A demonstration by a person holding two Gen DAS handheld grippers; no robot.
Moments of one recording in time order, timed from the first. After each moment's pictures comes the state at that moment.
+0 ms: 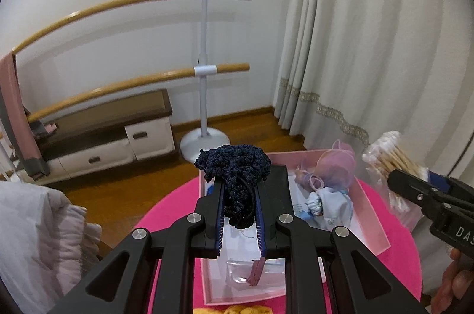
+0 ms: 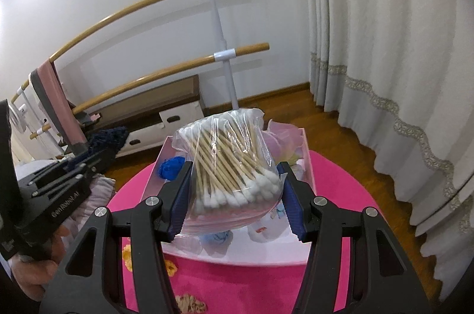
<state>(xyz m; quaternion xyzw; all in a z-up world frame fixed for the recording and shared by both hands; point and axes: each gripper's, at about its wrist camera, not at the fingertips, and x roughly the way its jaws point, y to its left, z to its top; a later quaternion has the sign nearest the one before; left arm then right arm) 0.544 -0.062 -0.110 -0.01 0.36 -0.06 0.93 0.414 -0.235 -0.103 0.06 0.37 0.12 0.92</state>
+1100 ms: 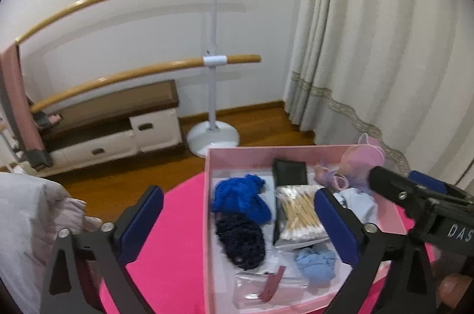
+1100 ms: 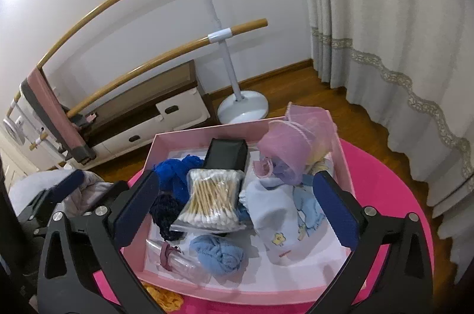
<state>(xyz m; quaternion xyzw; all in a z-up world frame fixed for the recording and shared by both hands) 0.619 -0.058 -0.158 -0.01 0.36 -0.03 0.93 0.467 -0.222 -0.147 0.10 0.40 0.10 0.90</state>
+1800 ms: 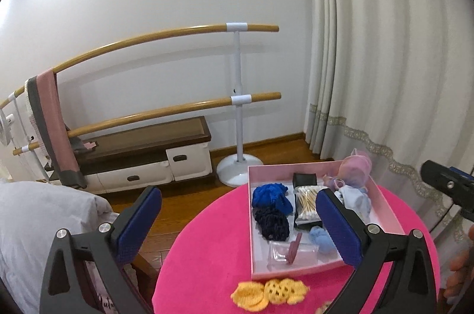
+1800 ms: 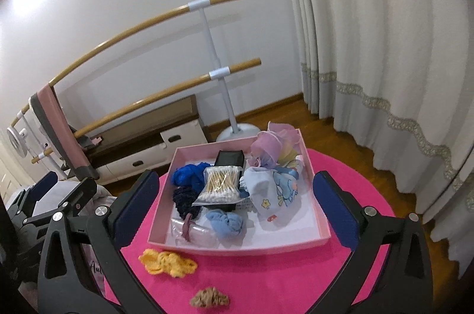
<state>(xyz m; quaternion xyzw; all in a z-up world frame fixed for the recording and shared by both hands) 0.449 -0.049 -0.126 0.01 0.27 0.01 0.96 0.338 -0.243 -0.073 0.10 0.31 0.09 0.94</state>
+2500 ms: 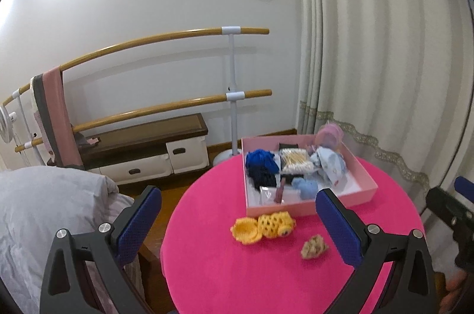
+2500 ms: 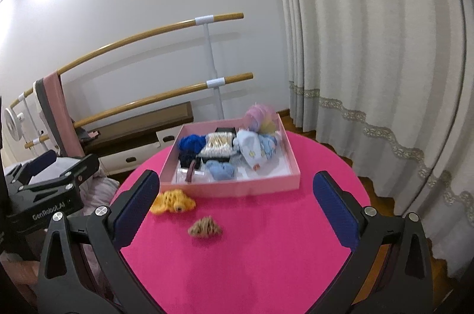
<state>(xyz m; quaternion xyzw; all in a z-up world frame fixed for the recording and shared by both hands) 0.271 -0.042 -0.108 0.02 0.27 0.00 0.96 0.185 -0.235 -0.084 0.06 0.28 0.07 0.96</state>
